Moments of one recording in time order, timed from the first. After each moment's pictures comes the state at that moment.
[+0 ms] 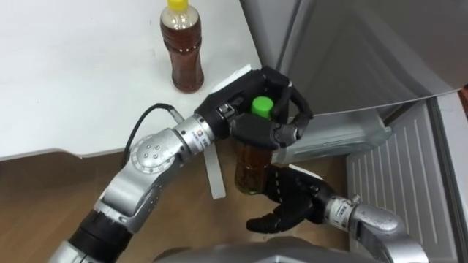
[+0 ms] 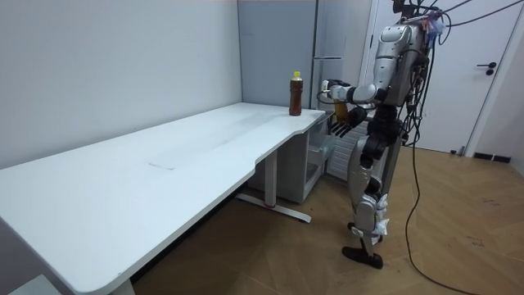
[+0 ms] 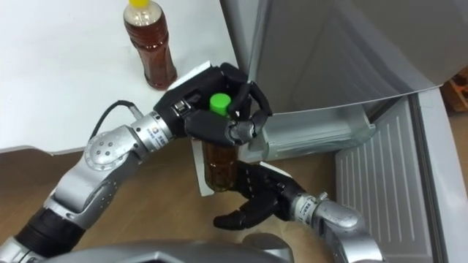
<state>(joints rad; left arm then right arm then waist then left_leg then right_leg) -0.03 0.31 -0.50 -0.05 -0.32 -0.05 -0.42 0.24 -0.35 0.26 0.38 0.24 -0.02 0.72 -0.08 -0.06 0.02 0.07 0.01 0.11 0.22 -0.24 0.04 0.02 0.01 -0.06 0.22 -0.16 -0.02</state>
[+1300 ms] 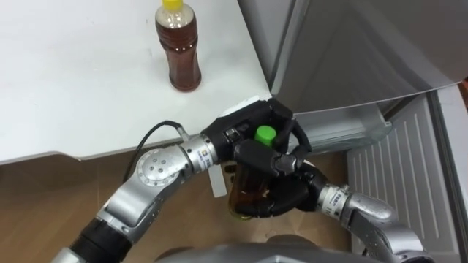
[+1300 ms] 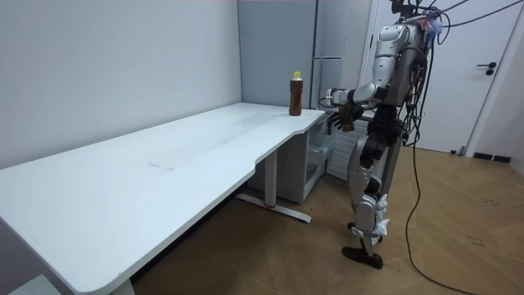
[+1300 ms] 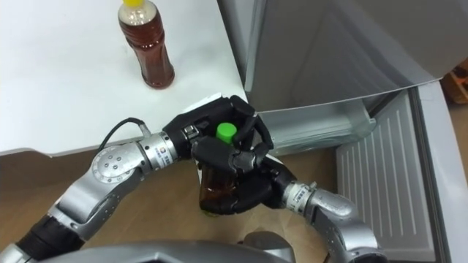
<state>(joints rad) 0.00 0.34 -0.54 0.01 -0.29 -0.04 -0.46 0.18 -0.37 0.33 0.37 0.47 -0.02 0.76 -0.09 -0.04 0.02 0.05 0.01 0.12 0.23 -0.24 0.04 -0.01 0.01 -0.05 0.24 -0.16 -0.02</state>
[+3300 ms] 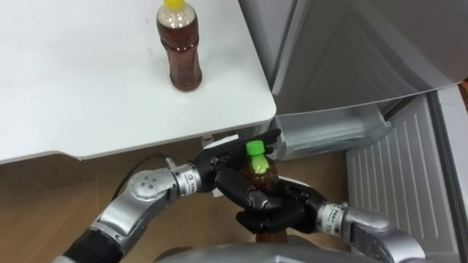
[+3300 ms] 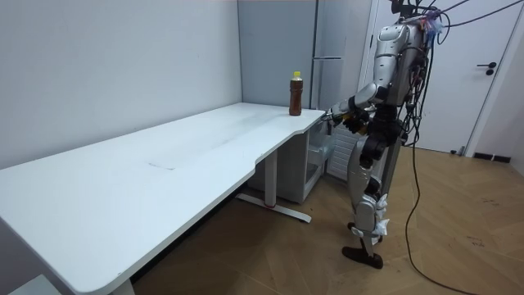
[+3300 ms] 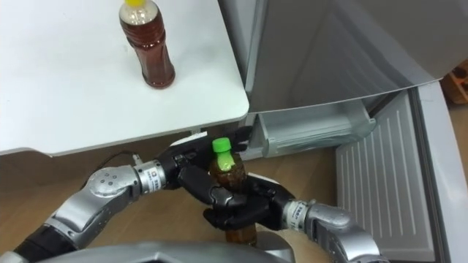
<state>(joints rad) 0.03 0.38 -0.56 0.24 -0.32 0.02 -0.57 0.20 -0.42 0.41 0.36 0.42 0.12 0.73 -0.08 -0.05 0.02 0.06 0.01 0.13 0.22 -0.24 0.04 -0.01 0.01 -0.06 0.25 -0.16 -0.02</state>
